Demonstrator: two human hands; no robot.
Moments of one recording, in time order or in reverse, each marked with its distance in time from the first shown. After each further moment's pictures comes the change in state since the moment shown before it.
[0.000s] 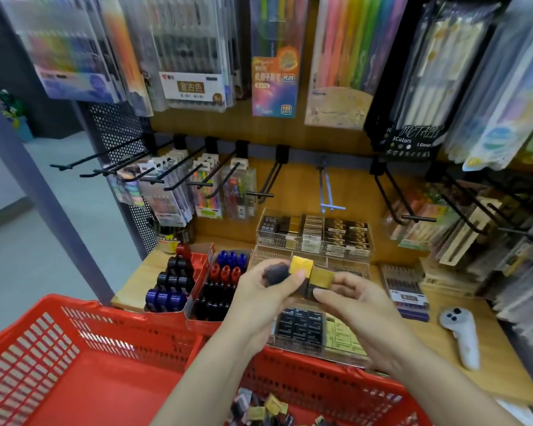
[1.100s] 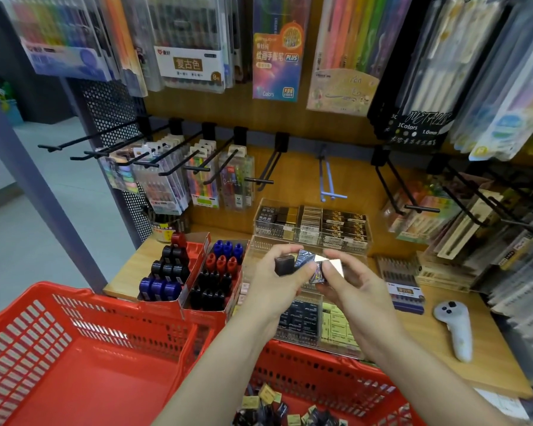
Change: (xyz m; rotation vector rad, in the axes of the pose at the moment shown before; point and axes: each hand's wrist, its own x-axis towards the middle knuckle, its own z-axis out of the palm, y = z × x) left_hand 0.011 -0.013 0.016 0.154 0.050 0.018; right_hand 0.005 0.008 0.005 0.156 0.133 -0.116
